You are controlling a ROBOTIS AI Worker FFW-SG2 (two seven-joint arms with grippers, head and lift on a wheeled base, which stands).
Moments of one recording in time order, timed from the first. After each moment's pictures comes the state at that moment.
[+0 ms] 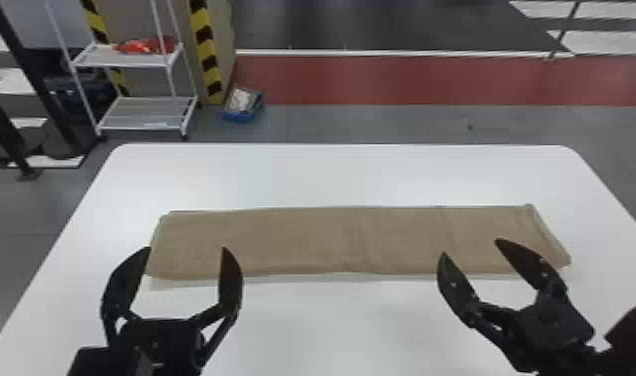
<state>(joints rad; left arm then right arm) 0.66 0.09 -0.15 -2.11 -0.11 -0.20 0.24 0.60 -0.03 -0.12 -2.15 -0.17 0.04 0.42</state>
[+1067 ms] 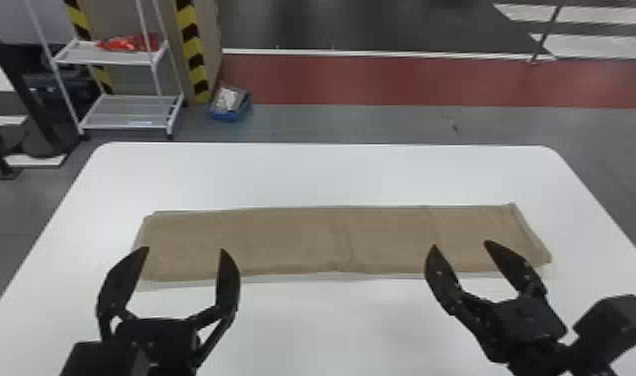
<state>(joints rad) 0.65 0.11 -0.19 -2.13 -0.11 -0.14 0.23 0.58 0.00 -0.09 -2.12 -0.19 0.04 0.31</state>
